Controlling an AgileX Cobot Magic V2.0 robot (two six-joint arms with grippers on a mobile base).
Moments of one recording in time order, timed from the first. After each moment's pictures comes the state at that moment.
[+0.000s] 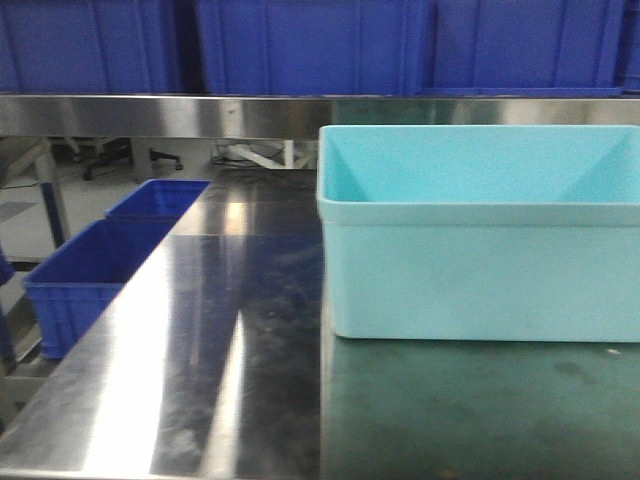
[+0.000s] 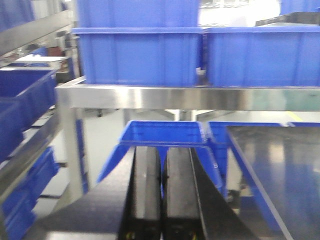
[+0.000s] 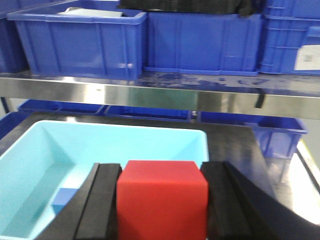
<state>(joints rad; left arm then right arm) -0.02 -0.01 0.01 0.00 0.00 -0.03 0.07 0.37 -0.51 -0.03 0.32 0.07</state>
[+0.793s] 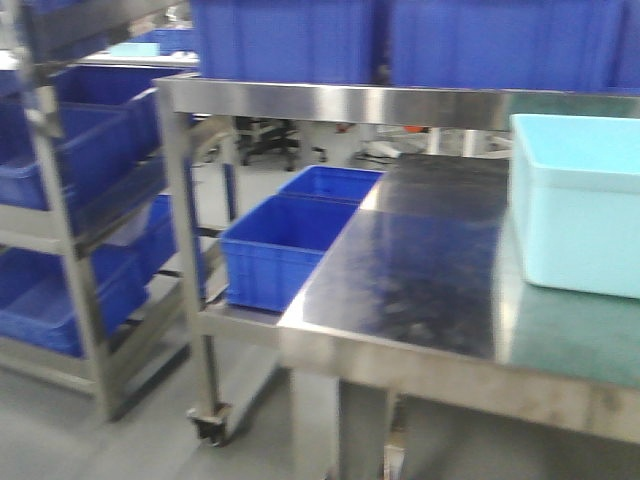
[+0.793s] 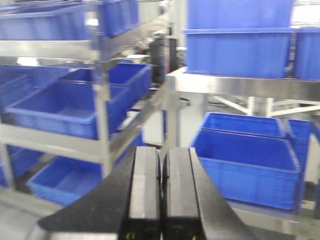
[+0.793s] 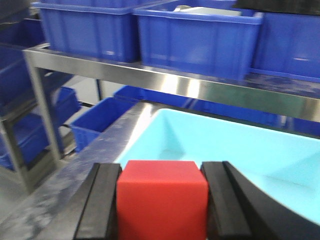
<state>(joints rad) -0.02 -0.01 0.01 0.00 0.00 -0.03 0.07 0.37 -0.51 -0.03 0.32 0.07</state>
